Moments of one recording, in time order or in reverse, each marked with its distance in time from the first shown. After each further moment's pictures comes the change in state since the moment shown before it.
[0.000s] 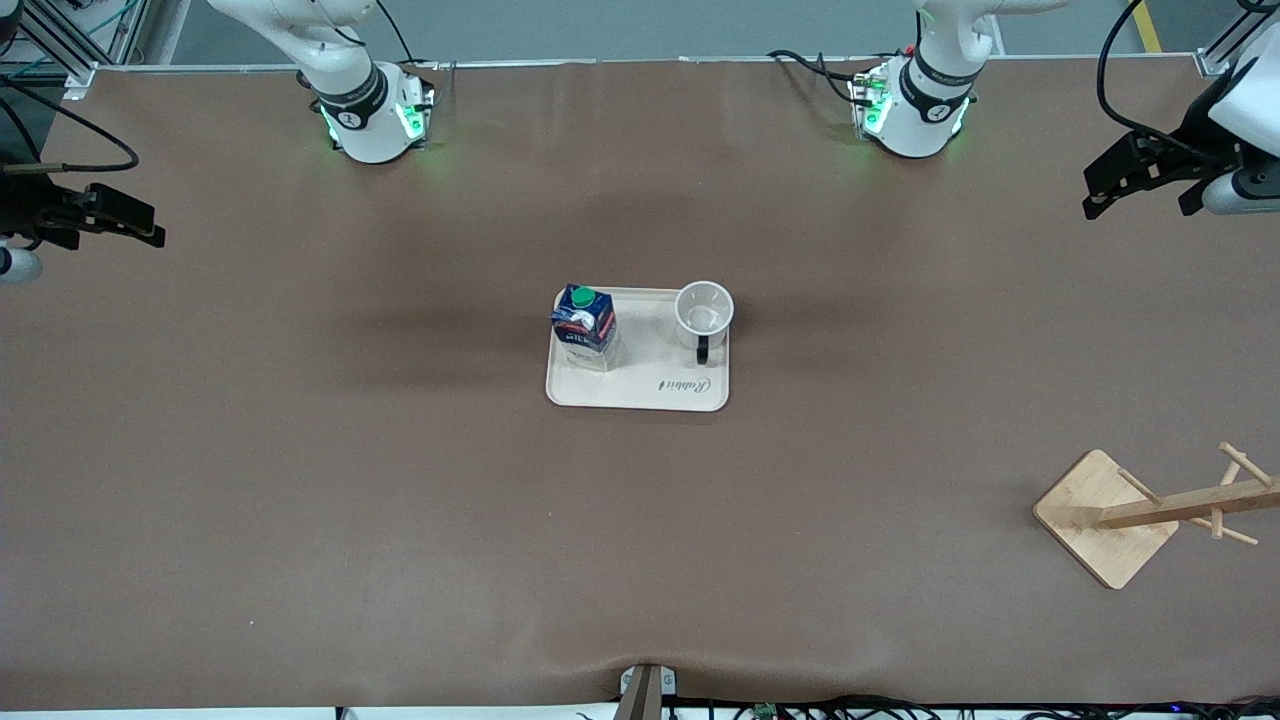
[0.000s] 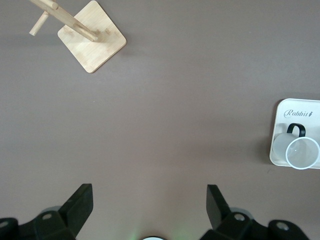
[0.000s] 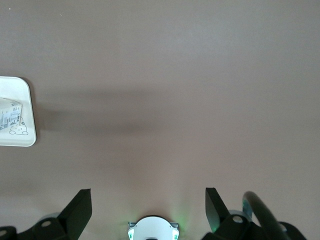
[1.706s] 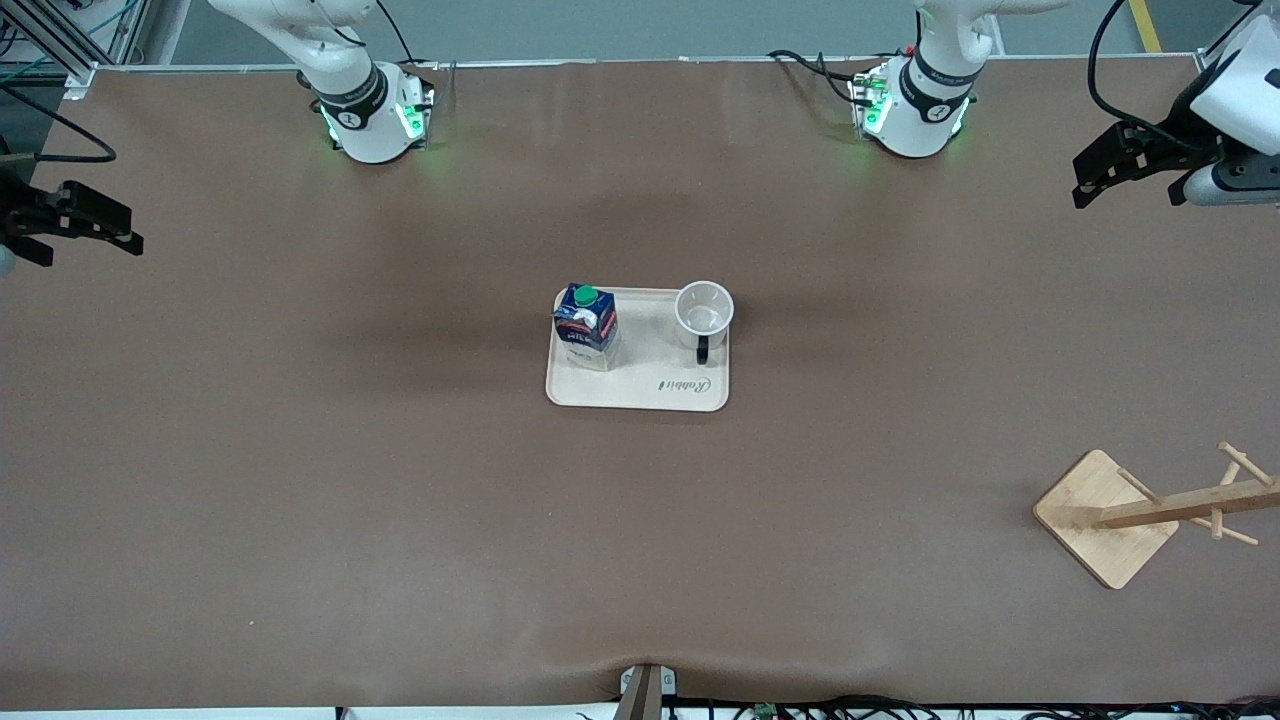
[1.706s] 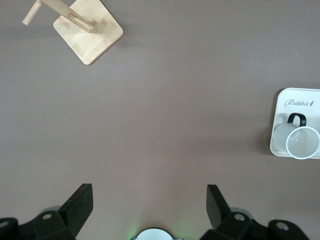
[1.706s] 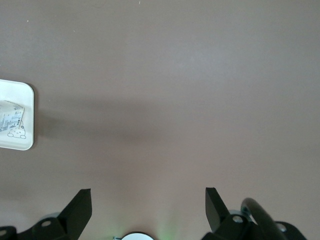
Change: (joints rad) left arm -0.009 -0.019 -0.004 -0.021 0.000 -0.027 0.000; right arm -0.007 0.003 -0.003 0.029 0.000 0.054 -0.083
